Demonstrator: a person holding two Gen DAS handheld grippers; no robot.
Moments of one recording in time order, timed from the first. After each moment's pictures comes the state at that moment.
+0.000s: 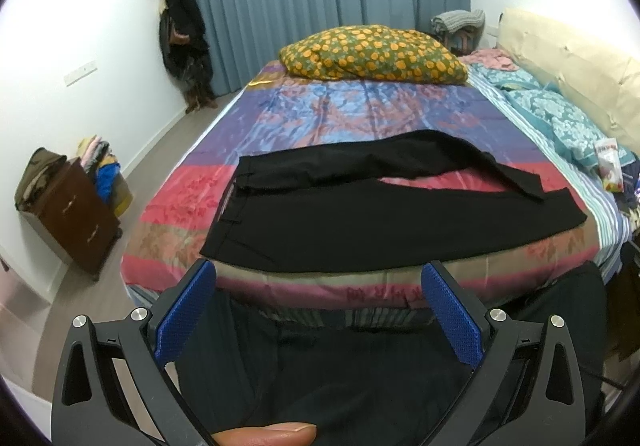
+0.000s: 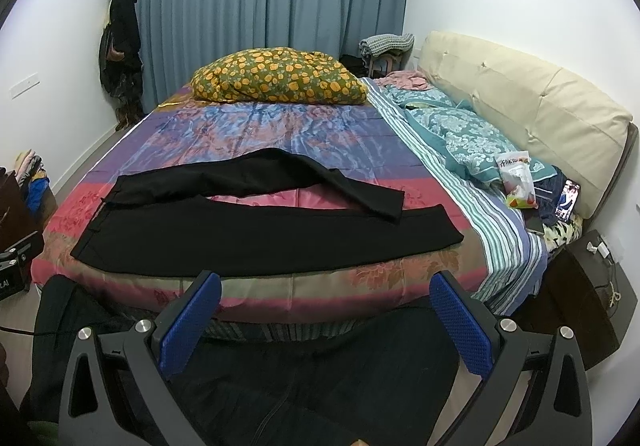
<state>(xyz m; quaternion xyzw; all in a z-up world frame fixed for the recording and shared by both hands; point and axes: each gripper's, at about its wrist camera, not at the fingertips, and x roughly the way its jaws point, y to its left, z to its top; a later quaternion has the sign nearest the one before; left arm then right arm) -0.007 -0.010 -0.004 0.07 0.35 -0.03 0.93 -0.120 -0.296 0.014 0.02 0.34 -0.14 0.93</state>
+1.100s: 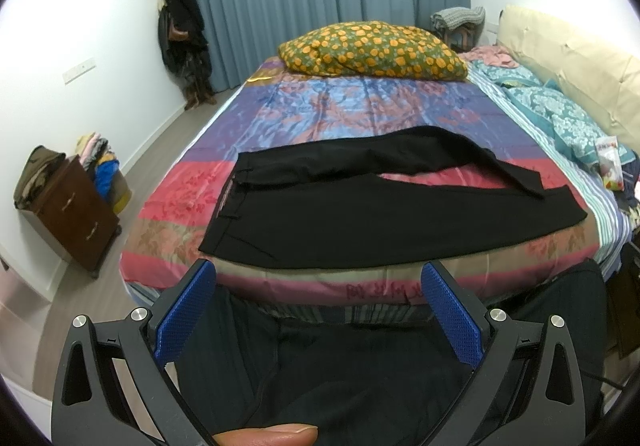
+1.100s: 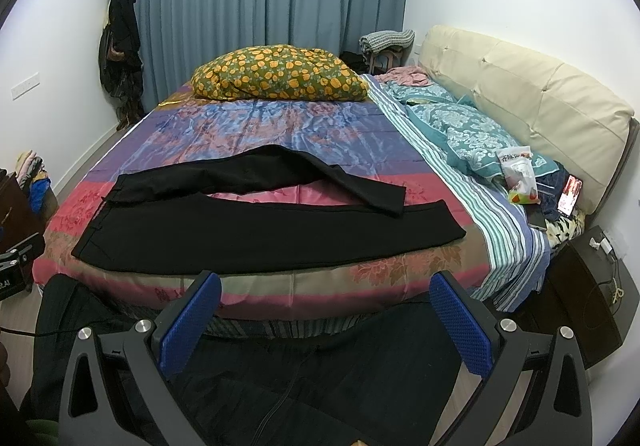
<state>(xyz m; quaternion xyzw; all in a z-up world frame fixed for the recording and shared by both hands) -0.007 -0.010 -0.004 0.07 0.36 -0.03 0.93 -0.116 -0.299 0.007 0.02 0.35 -0.14 0.93</state>
